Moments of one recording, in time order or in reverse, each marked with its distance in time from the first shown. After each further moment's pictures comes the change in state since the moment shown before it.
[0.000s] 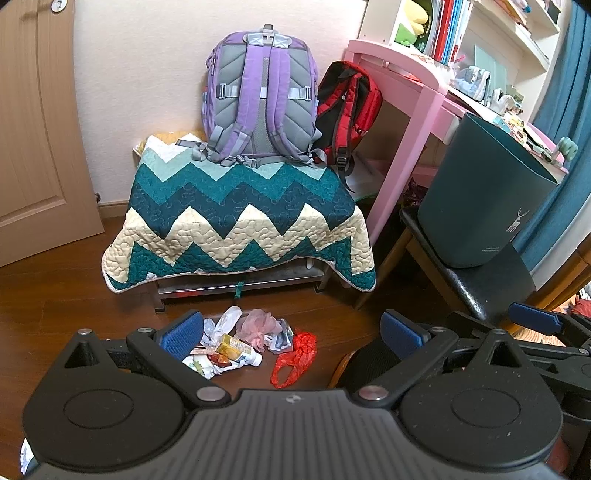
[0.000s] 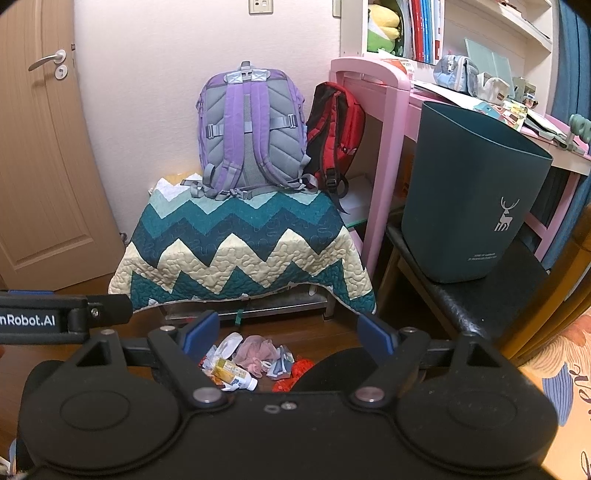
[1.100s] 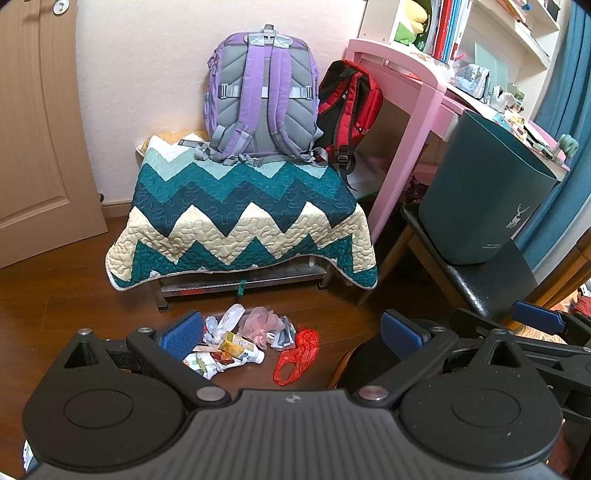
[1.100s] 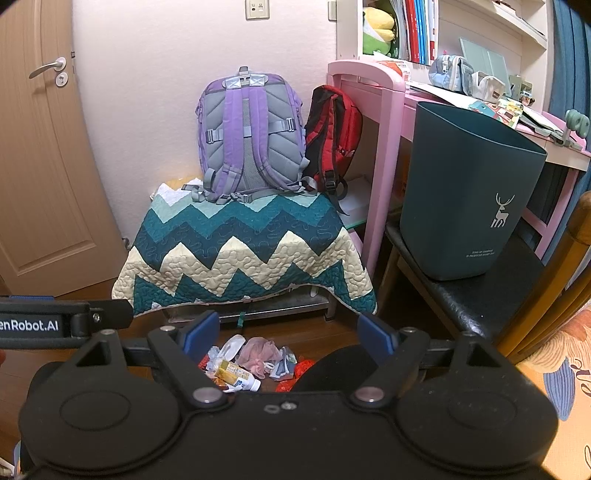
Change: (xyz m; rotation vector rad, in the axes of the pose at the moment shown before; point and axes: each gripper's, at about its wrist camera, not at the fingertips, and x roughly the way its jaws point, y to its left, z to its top) left arm 0.002 0.003 -0.008 0.002 -0.002 0.014; right arm -0.007 0.000 -0.003 0.008 -0.012 0.004
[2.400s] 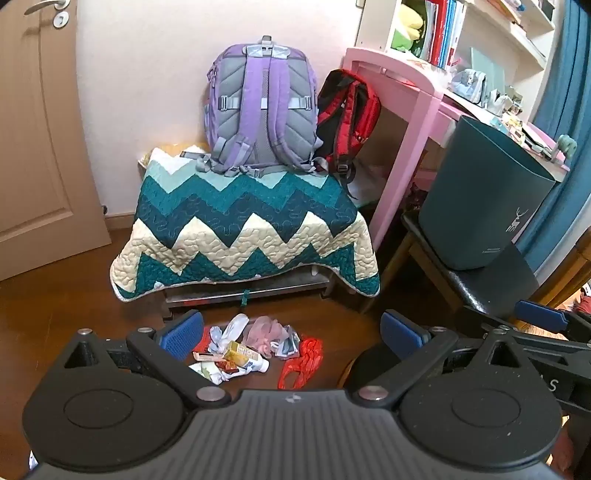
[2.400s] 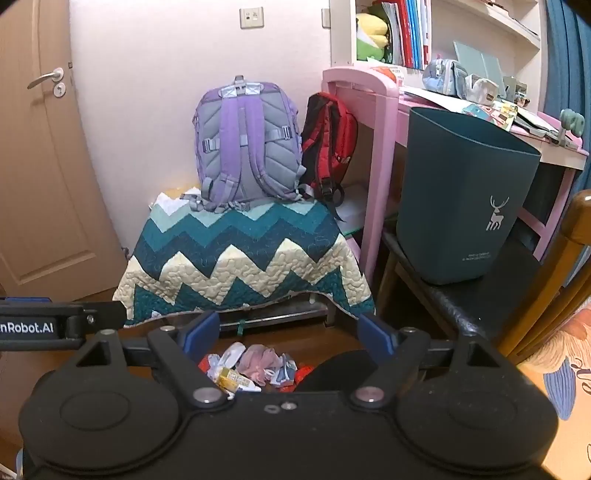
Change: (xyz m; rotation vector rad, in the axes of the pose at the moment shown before) left arm -0.011 -0.002 0.008 0.016 -0.033 0.009; right arm -0.006 -0.002 -0.001 0.015 -0.031 -0.009
